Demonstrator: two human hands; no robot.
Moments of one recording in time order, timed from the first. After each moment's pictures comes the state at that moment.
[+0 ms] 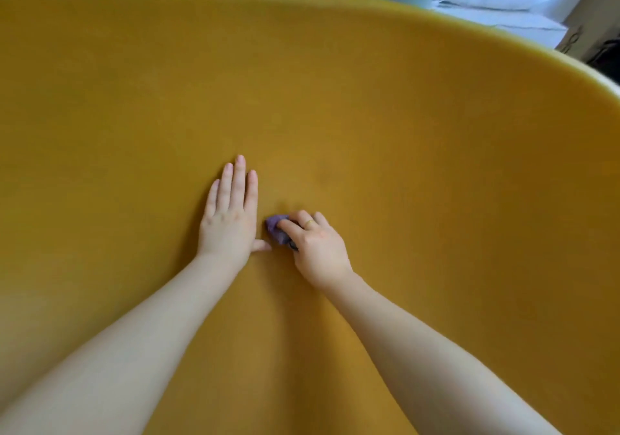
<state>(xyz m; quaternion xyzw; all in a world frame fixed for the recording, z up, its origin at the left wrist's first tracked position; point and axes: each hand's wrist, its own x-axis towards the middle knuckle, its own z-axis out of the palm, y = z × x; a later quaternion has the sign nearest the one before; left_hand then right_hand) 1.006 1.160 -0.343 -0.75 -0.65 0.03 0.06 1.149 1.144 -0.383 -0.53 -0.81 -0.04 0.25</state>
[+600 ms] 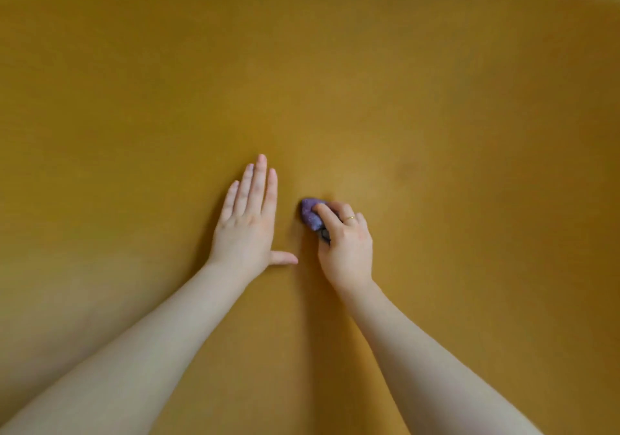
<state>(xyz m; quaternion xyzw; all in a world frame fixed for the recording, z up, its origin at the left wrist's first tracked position) 0.934 1.129 -0.348 -0.74 -0.67 -0.01 0.04 1.074 1.142 -0.401 -0.58 -0.73 0.03 0.36</state>
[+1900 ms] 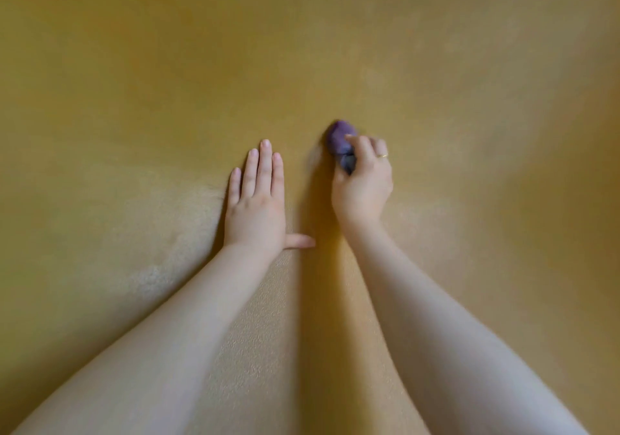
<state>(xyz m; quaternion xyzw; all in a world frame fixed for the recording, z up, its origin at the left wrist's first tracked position) 0.866 1.080 -0.373 -0.65 -0.76 0.01 -0.03 0.979 1.147 -0.382 -0.60 -0.66 0.08 0.45</state>
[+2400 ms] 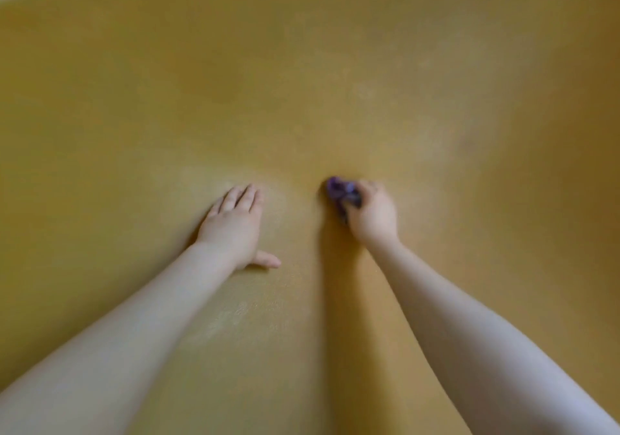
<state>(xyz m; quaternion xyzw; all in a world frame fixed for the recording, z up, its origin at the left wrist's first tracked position) 0.831 1.022 -0.330 -0.67 -0.72 0.17 -0.09 1.021 1.107 -0.390 -0.60 -0.73 0.16 0.28</state>
